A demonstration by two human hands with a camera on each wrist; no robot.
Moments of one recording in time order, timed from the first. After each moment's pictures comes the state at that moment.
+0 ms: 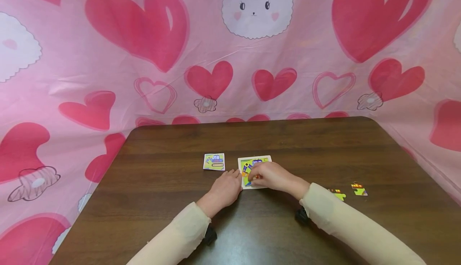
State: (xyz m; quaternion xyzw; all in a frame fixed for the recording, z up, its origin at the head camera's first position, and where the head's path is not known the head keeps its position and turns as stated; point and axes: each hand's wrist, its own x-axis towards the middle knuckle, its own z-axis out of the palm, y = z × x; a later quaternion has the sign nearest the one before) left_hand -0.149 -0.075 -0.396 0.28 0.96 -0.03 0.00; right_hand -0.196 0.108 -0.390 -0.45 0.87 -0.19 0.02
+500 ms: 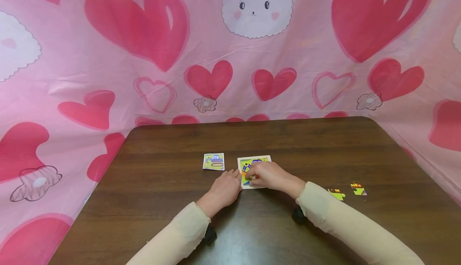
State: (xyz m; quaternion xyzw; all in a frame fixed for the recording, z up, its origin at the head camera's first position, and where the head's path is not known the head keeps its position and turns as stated) left_hand -0.148 -0.073 -0.393 0.27 0.96 -0.03 0.02; right_hand -0.196 0.101 -0.391 -0.43 0.89 -0.14 0.03
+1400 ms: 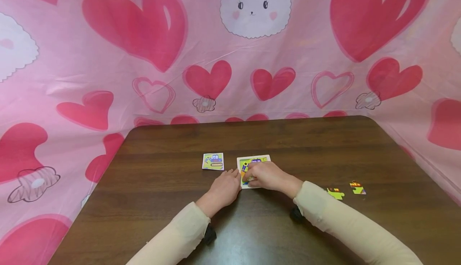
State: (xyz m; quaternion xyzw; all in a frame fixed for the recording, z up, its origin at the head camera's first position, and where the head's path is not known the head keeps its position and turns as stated) left_hand -0.146 -0.073 -0.391 0.28 0.96 -0.02 0.01; right_hand -0.195 0.099 -0.392 -0.47 0.88 -0.11 0.00
